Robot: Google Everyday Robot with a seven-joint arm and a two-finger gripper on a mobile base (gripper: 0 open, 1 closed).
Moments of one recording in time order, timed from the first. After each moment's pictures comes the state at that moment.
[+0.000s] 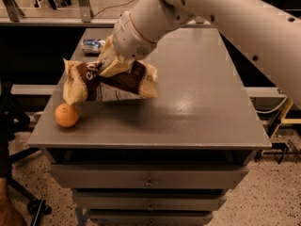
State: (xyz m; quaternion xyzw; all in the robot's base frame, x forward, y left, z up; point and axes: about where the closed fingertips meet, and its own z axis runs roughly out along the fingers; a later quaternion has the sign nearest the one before) arm 0.554 0.109 0.935 -0.79 0.48 0.15 0.35
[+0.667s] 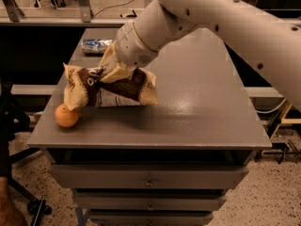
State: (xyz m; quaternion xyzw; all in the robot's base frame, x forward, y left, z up) arm 0.545 0.109 0.922 -0.78 0.48 0.18 0.36
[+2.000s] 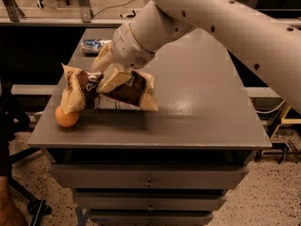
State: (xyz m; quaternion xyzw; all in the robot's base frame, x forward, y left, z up) arm 0.541 0.115 0.920 -0.79 0.47 0.18 0.35
